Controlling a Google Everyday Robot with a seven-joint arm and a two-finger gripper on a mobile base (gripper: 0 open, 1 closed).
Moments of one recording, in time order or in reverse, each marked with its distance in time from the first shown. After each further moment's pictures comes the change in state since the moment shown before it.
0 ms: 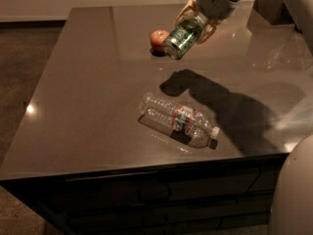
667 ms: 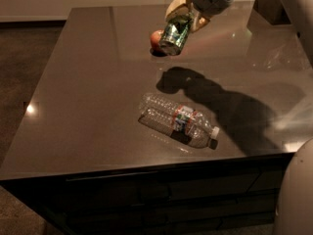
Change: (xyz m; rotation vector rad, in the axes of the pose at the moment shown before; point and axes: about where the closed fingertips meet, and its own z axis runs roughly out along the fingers) arm 0.006 -0.034 0.001 0.143 0.043 -0.352
